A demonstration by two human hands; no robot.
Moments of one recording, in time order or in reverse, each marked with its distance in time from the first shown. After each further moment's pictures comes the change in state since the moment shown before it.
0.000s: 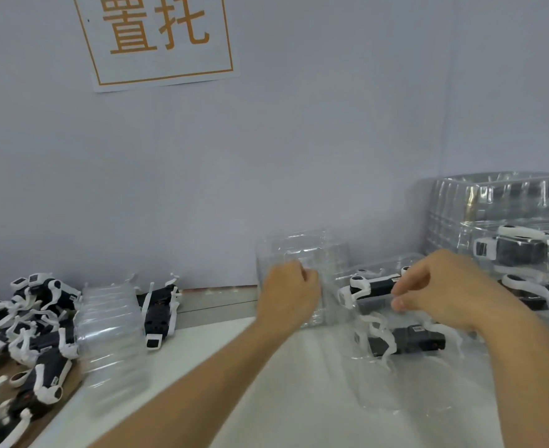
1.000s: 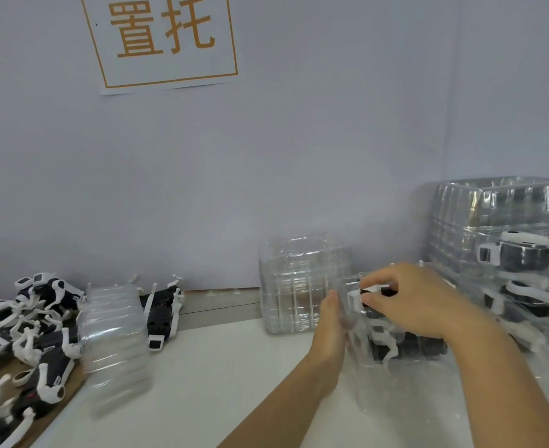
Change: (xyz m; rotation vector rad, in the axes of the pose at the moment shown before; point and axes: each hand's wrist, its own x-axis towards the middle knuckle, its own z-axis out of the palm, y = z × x) left_hand -0.032 -0.008 0.079 -0.853 -0.430 -0.431; right_hand 0.010 -0.010 0.028 0.057 -0.039 -0.175
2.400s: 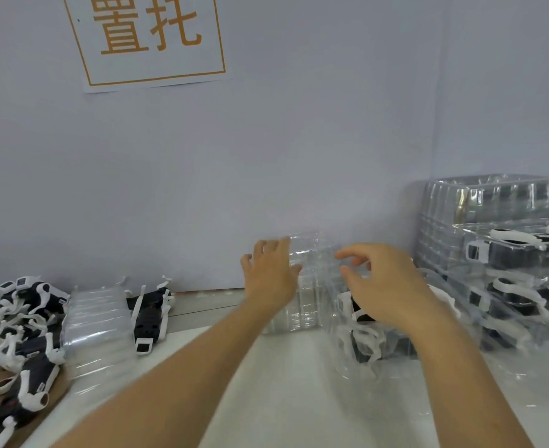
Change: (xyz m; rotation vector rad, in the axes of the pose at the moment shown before) left_hand 0.036 0.077 -0.066 1.291 0.531 0.509; right_hand 0.008 -0.017 0.012 0.078 0.279 -0.153
